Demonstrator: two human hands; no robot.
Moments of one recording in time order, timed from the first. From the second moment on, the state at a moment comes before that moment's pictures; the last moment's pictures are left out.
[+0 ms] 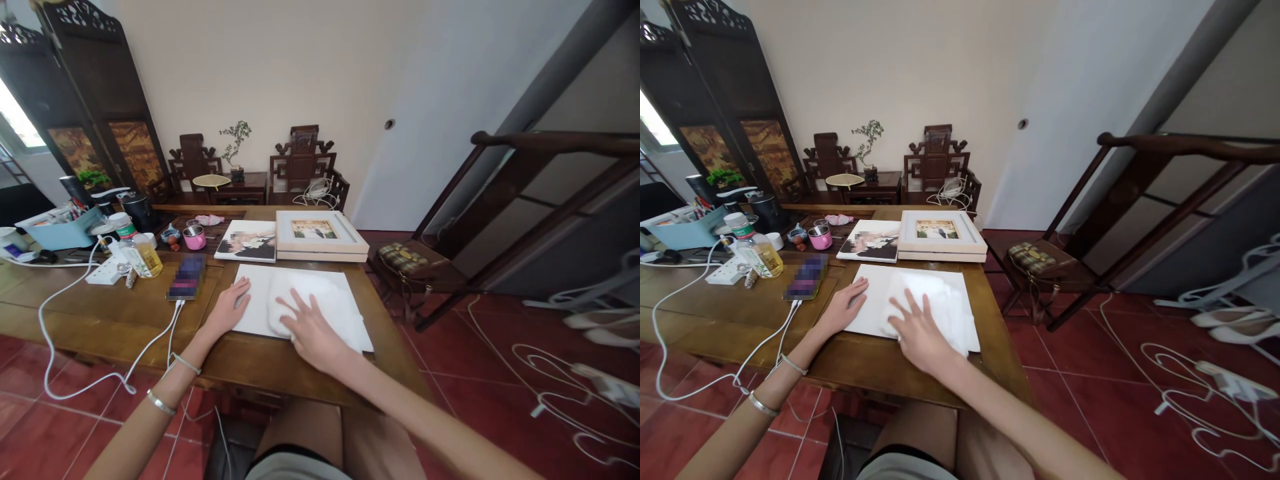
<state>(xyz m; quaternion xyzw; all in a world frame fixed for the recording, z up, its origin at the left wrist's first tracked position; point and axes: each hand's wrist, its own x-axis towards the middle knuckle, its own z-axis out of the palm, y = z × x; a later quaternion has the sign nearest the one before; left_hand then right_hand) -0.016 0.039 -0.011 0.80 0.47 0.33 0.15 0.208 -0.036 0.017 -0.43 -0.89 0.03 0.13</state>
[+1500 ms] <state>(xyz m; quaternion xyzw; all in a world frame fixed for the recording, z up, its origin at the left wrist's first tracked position) -0.020 0.042 -0.017 0.80 0.46 0.36 0.13 0.163 0.026 0.029 -0.45 -0.89 0.04 0.10</state>
